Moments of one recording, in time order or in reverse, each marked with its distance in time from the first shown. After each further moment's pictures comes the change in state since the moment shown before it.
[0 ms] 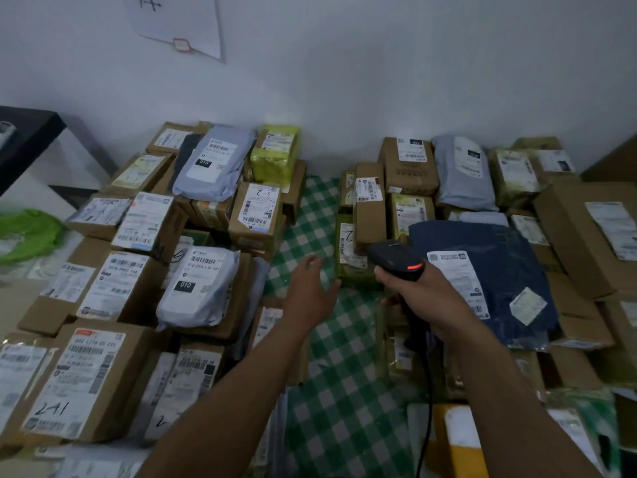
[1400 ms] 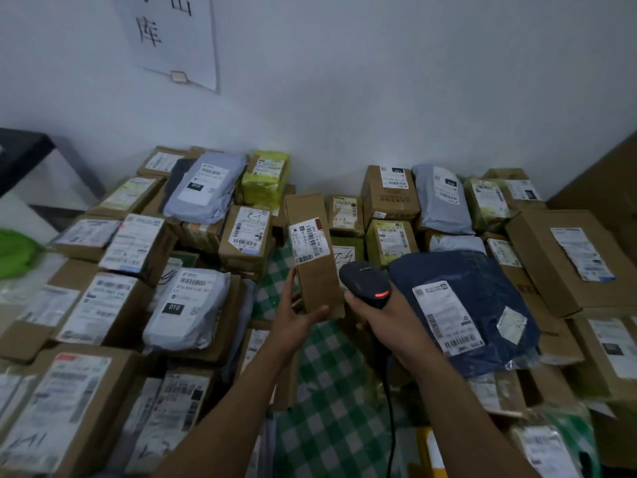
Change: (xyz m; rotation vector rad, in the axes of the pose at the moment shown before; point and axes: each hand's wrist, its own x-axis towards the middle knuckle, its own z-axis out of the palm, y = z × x) left_hand -0.017 -0.009 -0.009 -0.825 -0.051 -0.147; right_hand -0.009 0.004 0.034 0.063 0.020 -0.083
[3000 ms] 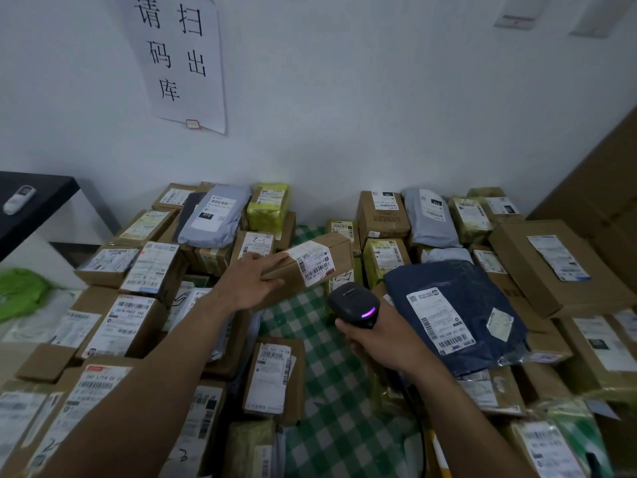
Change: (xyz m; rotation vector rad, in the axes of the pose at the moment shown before) left_hand 0.032 0.117 -0.099 1.157 -0.151 0.233; right_hand -0.046 -0.020 0.004 -0.272 -0.132 -0.045
